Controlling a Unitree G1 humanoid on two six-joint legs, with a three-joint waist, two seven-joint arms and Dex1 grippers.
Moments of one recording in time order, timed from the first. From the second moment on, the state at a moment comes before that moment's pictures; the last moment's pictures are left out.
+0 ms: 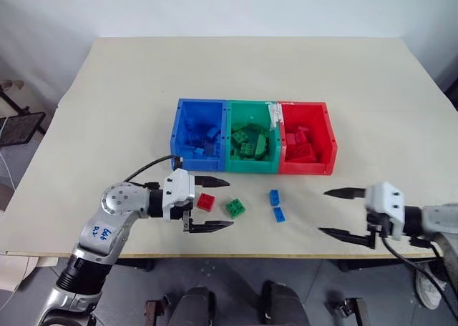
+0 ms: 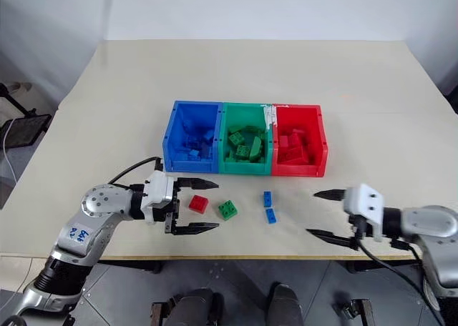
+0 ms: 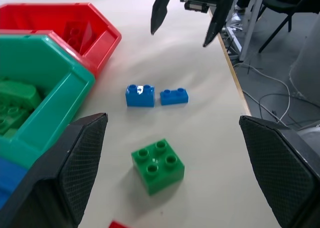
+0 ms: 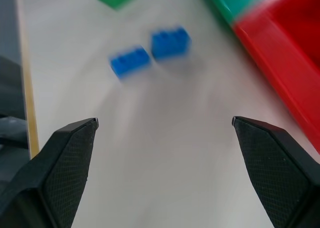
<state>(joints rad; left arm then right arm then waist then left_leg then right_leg) -0.29 0.61 -0.11 -0.21 -0.39 0.18 -1.08 -0.07 -0.88 -0.13 -0.23 0.36 0.20 1.21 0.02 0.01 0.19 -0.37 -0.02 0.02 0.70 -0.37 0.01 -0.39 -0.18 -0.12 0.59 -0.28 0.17</state>
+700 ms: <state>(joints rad) -0.13 0.67 0.00 -0.29 -0.39 0.19 -1.02 -0.39 -0.82 0.24 -0.01 0.18 0.06 1.35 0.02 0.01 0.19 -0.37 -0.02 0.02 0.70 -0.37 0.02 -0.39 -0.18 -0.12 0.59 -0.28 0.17</state>
